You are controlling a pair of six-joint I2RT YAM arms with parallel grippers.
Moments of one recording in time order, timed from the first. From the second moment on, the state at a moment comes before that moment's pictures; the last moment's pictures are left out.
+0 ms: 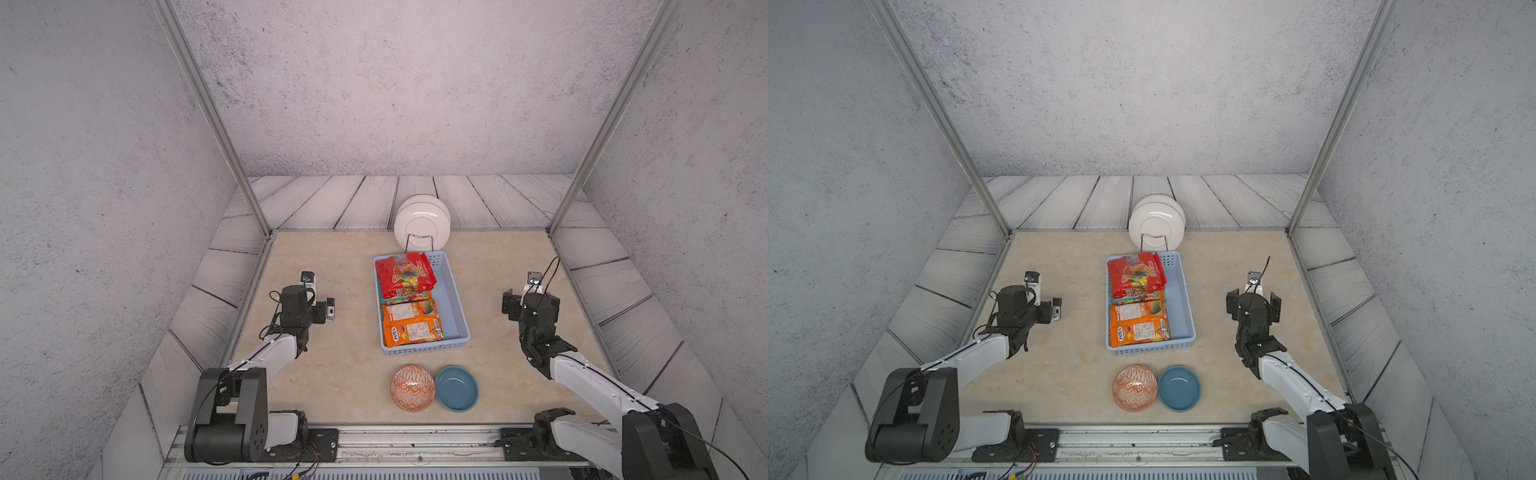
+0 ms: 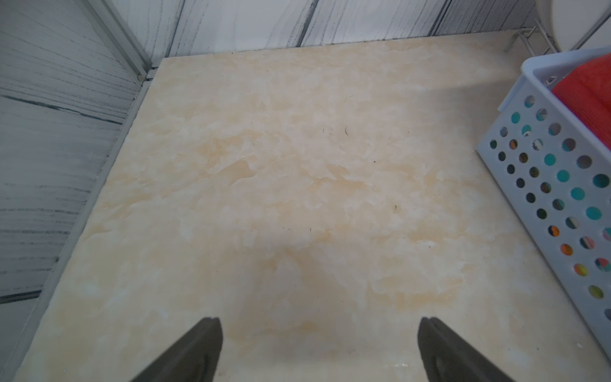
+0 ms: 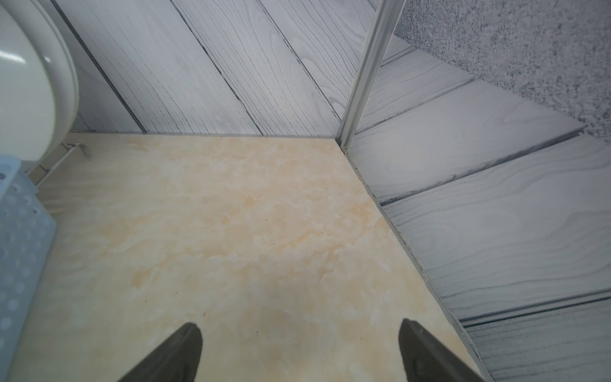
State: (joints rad) left arm -0.03 1.33 0.51 0.24 0.02 0.05; right arm 0.21 1.12 0.43 0.29 0.52 0.02
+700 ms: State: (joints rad) left arm -0.02 1.52 0.42 0.65 -0.09 0.03; right arm 0.13 1.39 0.43 0.54 0.50 0.04
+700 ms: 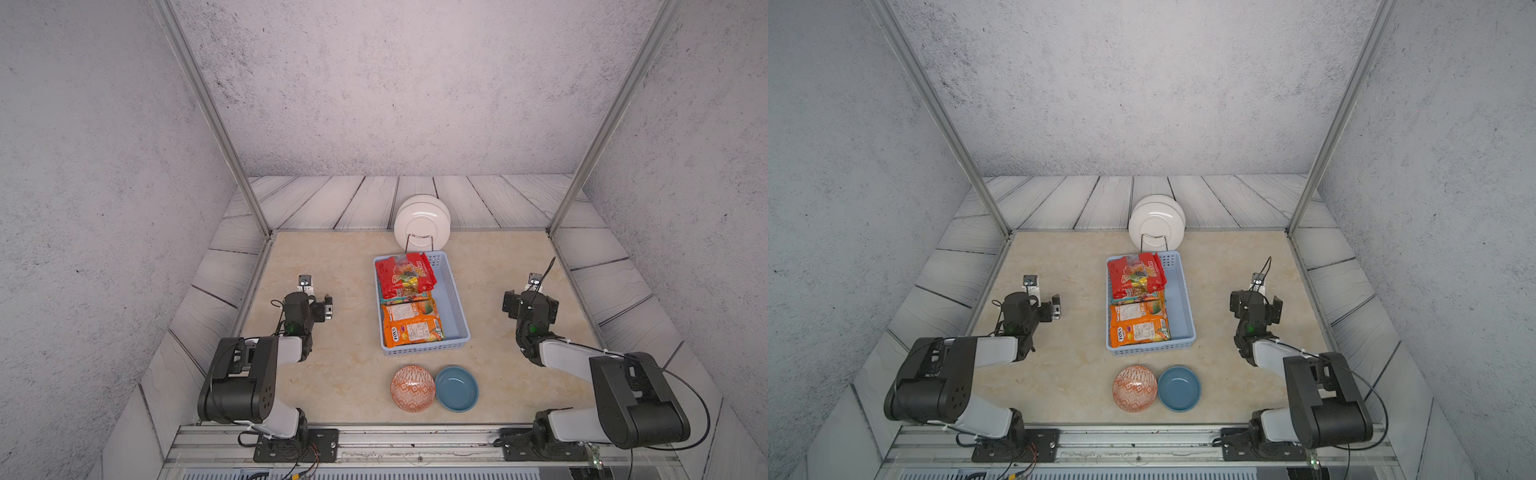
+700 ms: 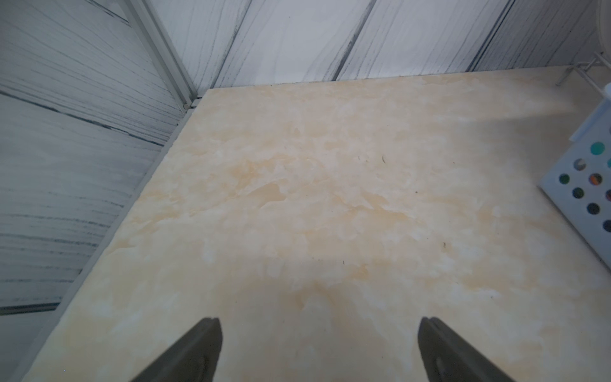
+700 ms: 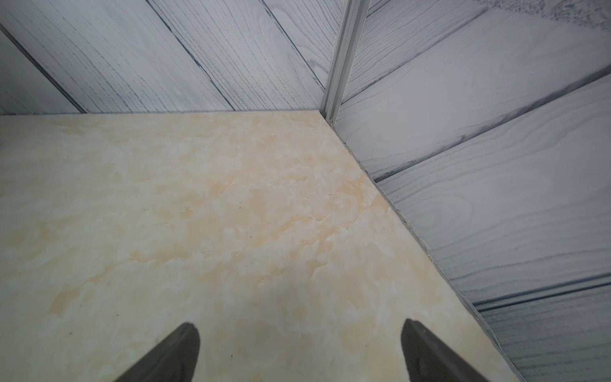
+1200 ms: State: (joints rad) left arm -0.02 1.52 0.45 0.65 -0.16 0.01; right arm 0.08 1.55 0.42 0.75 0.38 0.01
